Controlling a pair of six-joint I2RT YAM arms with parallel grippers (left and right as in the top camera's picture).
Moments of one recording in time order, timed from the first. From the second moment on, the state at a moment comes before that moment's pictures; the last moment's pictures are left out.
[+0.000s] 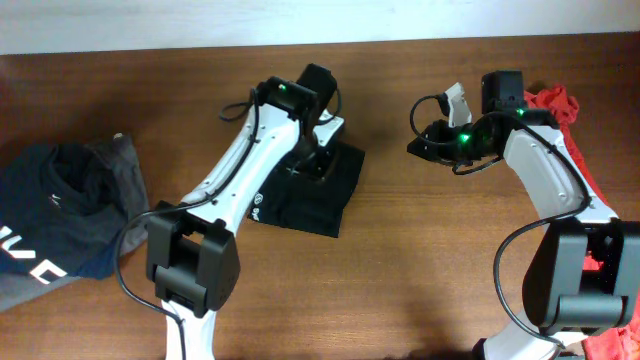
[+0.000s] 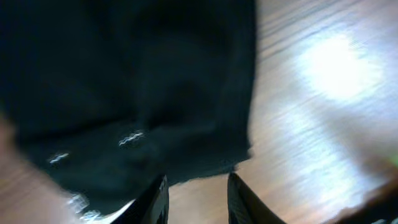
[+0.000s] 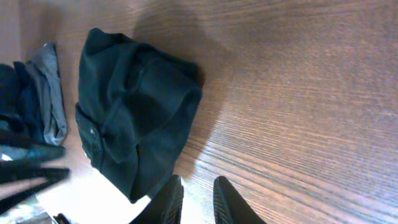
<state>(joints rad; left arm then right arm) -0.48 2.11 1.96 -1.36 0.14 -0.01 -0.06 1.82 1.37 -0.77 -0.69 0.07</state>
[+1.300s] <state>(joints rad) -0.27 2.12 1.61 -1.02 0.23 0.09 0.42 1.92 1.34 -0.86 -0.58 -0.30</state>
